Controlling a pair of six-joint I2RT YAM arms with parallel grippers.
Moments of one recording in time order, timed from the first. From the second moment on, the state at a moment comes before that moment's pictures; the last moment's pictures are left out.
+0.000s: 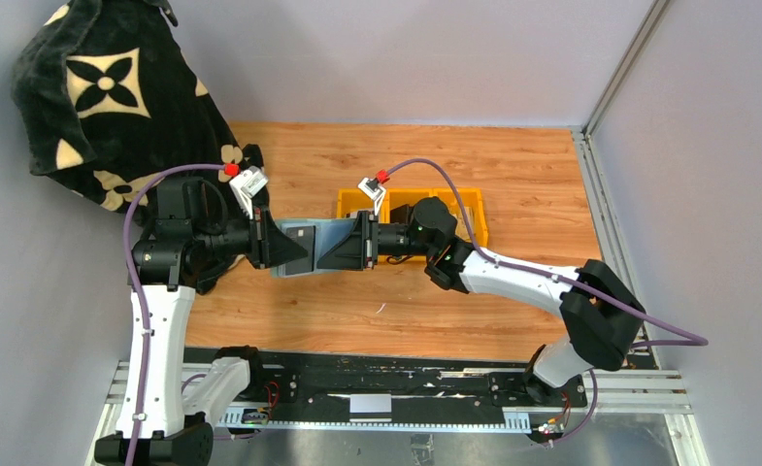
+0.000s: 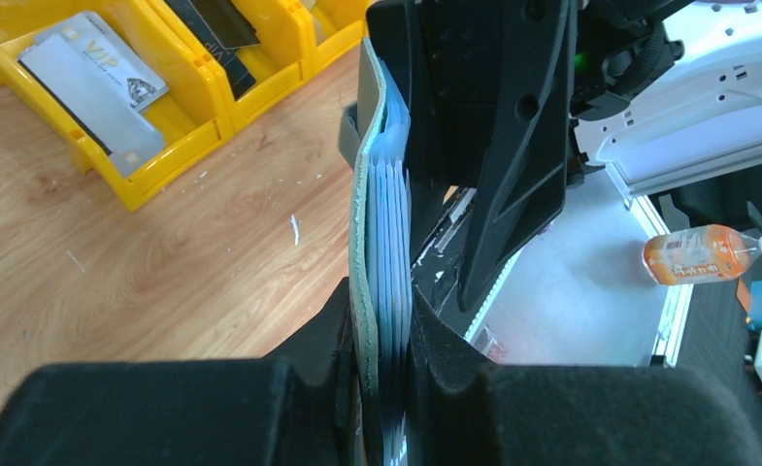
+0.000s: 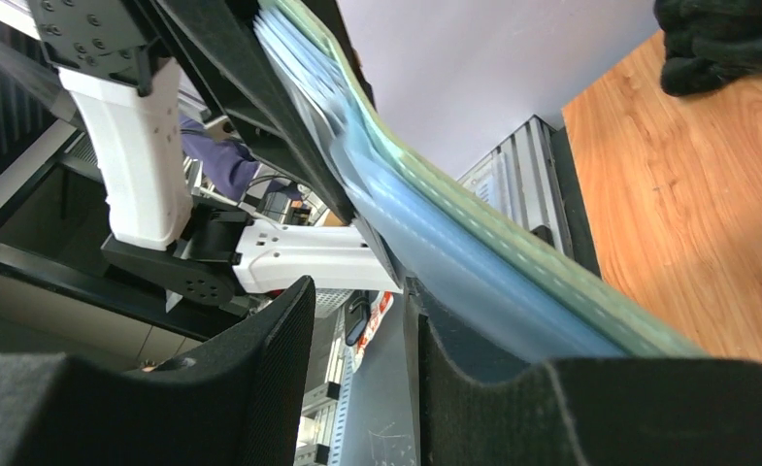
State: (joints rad) left arm 0.02 0.90 1.22 -1.06 1.04 0.05; right arm 0.93 1.52 0.96 0.72 -0.70 1.05
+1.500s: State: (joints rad) left arm 0.05 0.87 1.21 -1.02 1.32 0.01; right arm 0.96 1.51 0.90 0.98 -0.65 1.15
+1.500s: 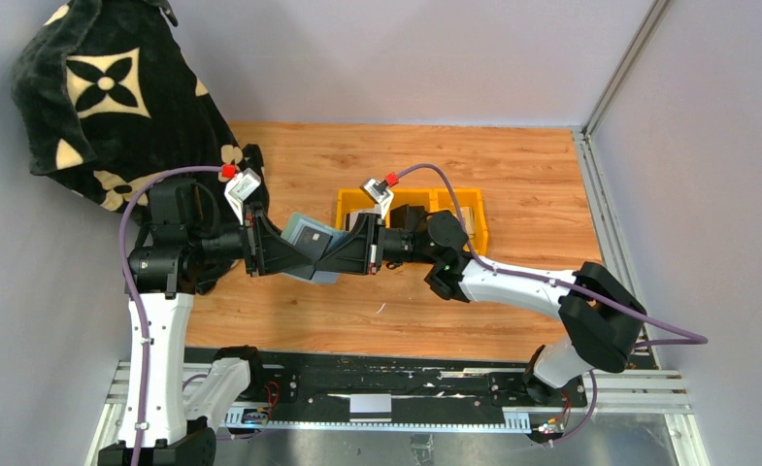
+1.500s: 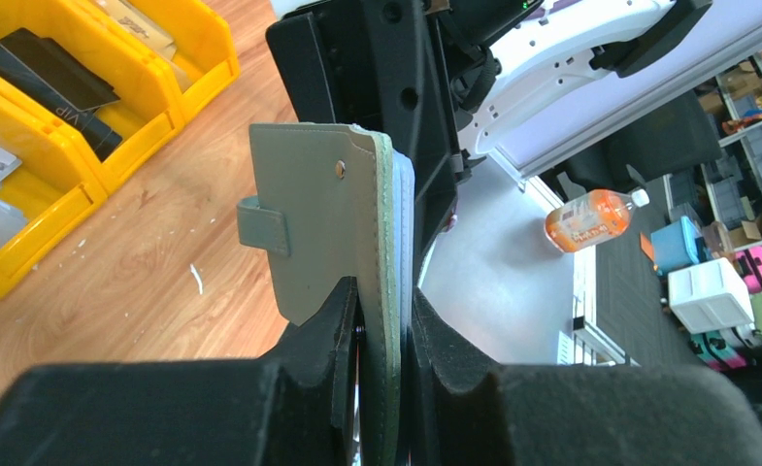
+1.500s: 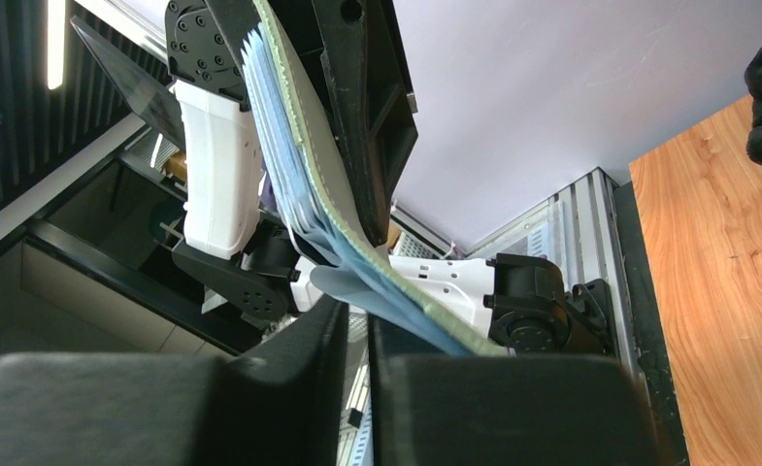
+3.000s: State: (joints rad) left arm 0.04 0.89 1.23 -1.05 1.46 -0.03; right arm 0.95 1.50 0.79 1.32 -0.57 1.29
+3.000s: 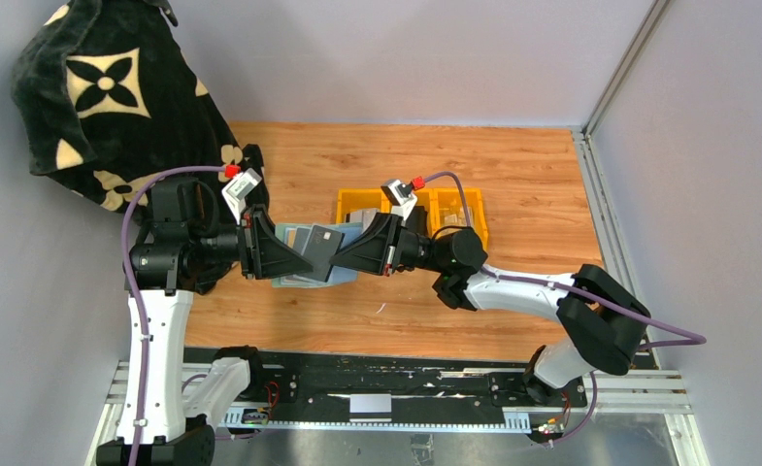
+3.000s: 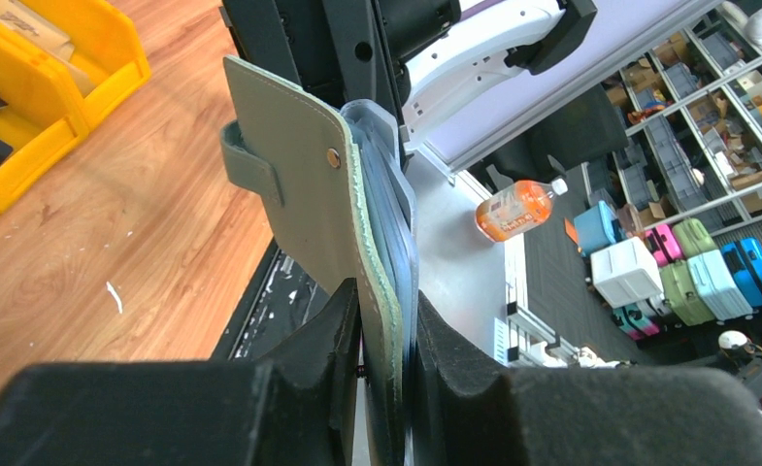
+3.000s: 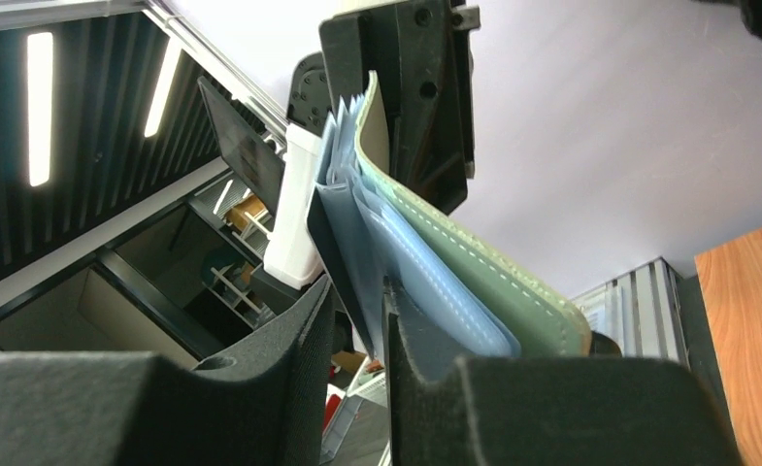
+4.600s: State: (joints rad) left arm 0.03 0.88 1.26 -1.06 1.44 -0.05; right arm 0.92 1.39 0.79 1.19 -0.61 1.18
